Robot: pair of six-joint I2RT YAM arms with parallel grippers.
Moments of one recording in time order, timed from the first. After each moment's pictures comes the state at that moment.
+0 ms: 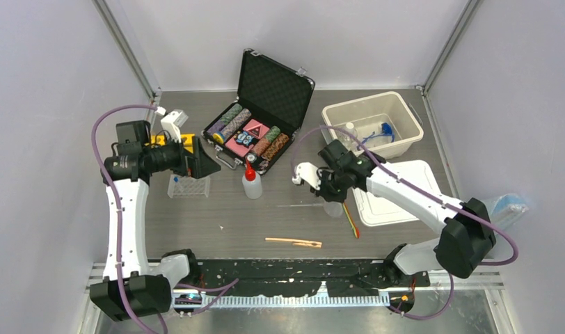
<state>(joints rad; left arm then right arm) 0.19 1.07 1.22 -1.00 0.86 0.17 0.70 1.37 1.01 -0.85 -0.20 -0.67</state>
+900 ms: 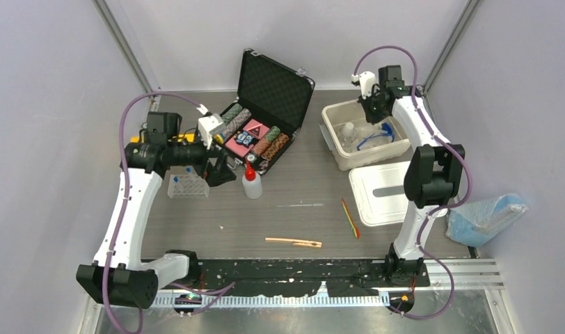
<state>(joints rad) -0.07 1.15 1.29 -1.03 0.81 0.47 0.06 1.92 1.76 -0.73 -0.13 -0.50</state>
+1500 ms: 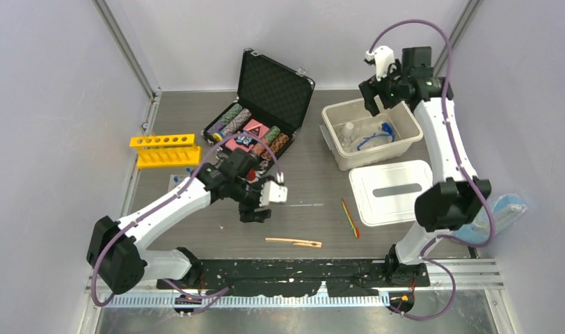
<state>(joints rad) -0.66 1.25 1.00 -0.81 0.56 0.81 0.04 1.74 1.86 -0.85 -0.22 -0.53</state>
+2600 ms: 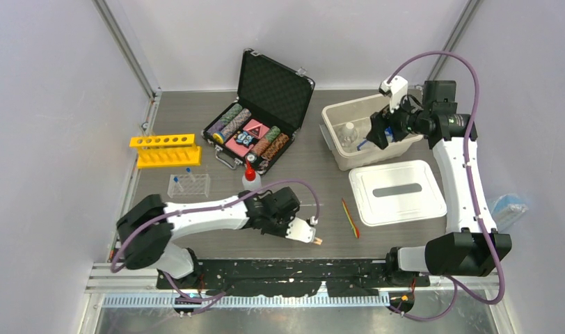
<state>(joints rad) -1.11 1.54 0.89 -0.56 0.10 0.76 -0.05 1.33 1.49 -0.87 -0.52 -0.56</state>
